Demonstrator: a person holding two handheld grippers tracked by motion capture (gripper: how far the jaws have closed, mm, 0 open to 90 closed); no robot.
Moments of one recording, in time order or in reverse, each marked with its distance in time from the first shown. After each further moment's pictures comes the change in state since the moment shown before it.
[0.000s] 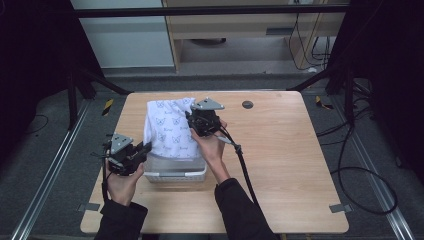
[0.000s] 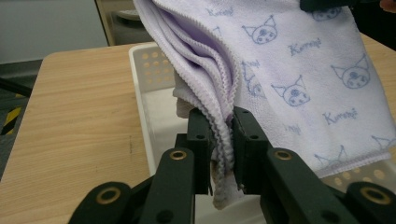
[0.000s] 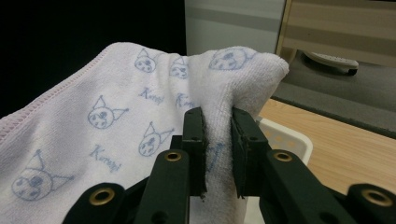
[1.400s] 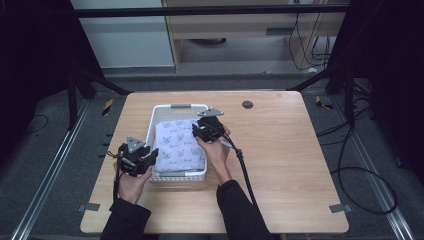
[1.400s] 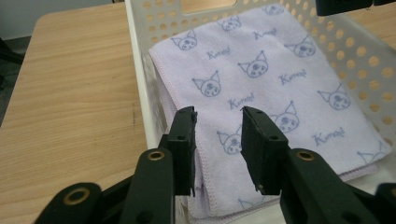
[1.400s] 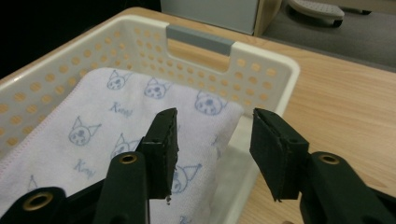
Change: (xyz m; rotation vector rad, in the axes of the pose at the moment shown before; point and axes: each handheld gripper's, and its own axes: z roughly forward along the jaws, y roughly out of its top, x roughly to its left) left arm -0.002 -0.022 0.038 0.120 0.062 0.039; right arm -0.028 -0.051 0.037 0.165 -0.085 0.020
